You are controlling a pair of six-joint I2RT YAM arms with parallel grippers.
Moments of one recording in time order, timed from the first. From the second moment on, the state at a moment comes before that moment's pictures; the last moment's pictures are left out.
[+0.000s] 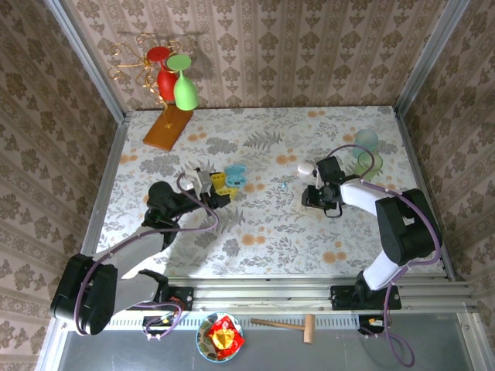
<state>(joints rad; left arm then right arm) -0.43 1.13 0.39 0.87 0.85 -0.07 0.25 1.63 0.84 -0.37 -0.17 0.42</state>
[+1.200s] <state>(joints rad) -0.43 1.14 0.39 0.91 0.85 -0.09 0.24 1.50 0.74 -0.35 -0.31 0.36</state>
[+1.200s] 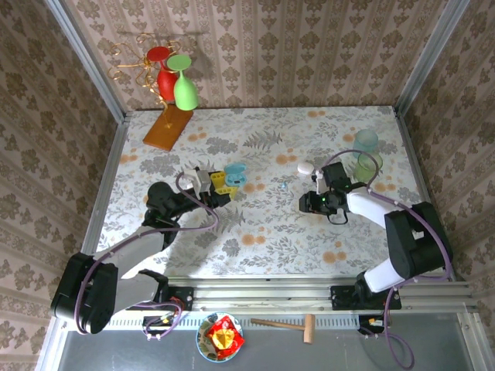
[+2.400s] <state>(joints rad) -0.44 1.14 0.40 0.88 0.85 -0.09 0.19 1.64 0.80 -0.31 -0.34 0.58</state>
